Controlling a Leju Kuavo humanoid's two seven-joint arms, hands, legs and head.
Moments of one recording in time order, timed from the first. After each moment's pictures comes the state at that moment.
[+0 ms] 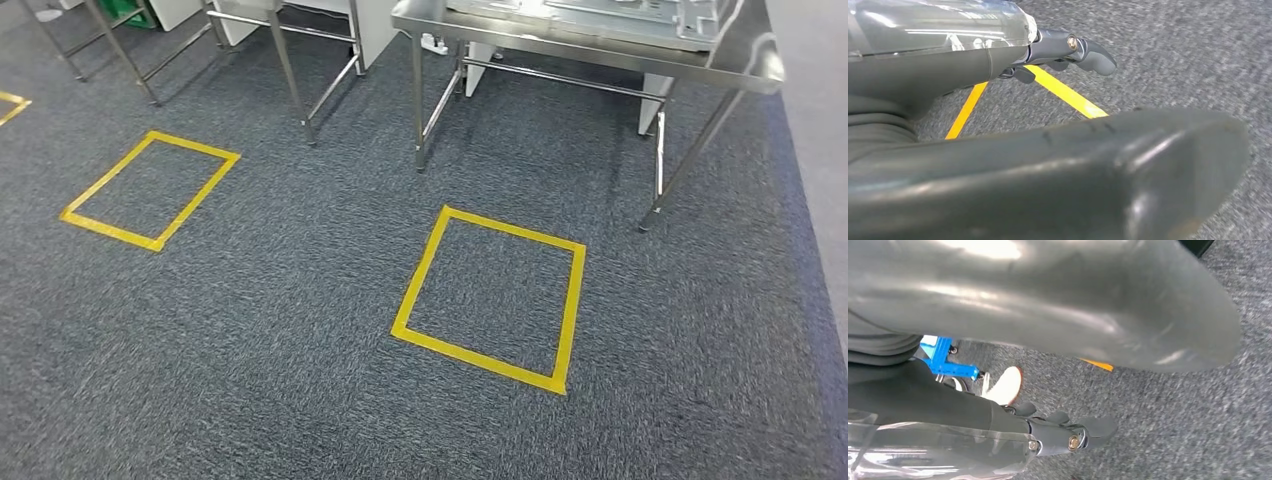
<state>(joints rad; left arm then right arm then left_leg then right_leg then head) -0.08 0.08 -1.24 -0.12 1.50 0.24 -0.42 -0.06 0.09 -1.12 -0.21 1.18 -0.04 -0.01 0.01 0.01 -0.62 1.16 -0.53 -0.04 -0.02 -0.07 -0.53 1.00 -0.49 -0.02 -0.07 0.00</state>
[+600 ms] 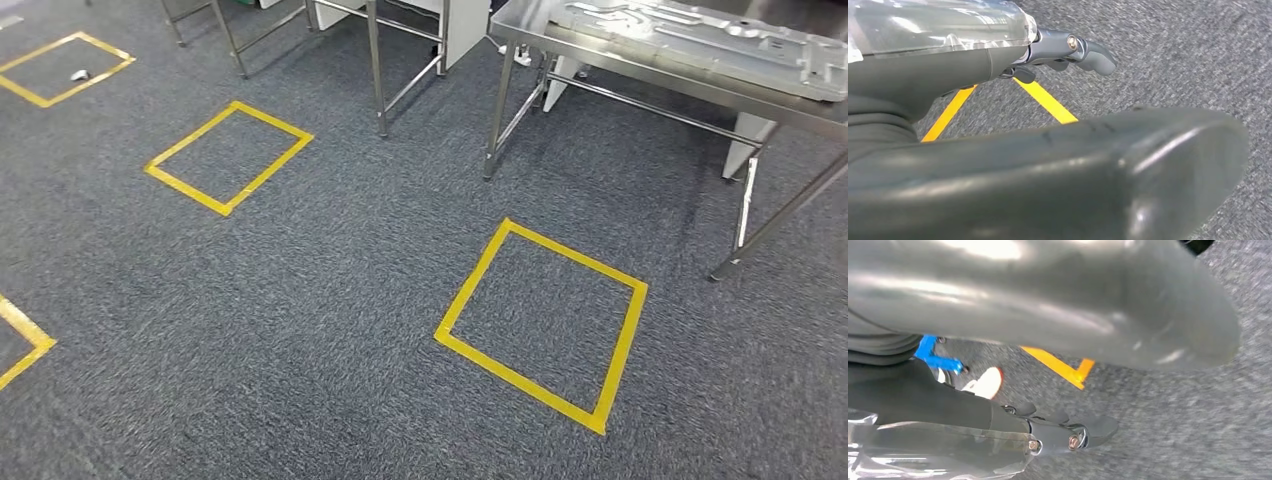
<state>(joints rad) -0.10 0.12 -1.30 -0.12 1.49 0.20 -0.49 -0.07 0.12 -1.16 -0.21 1.14 -0.04 -0.06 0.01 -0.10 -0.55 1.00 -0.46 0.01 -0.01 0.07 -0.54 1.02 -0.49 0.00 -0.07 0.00</state>
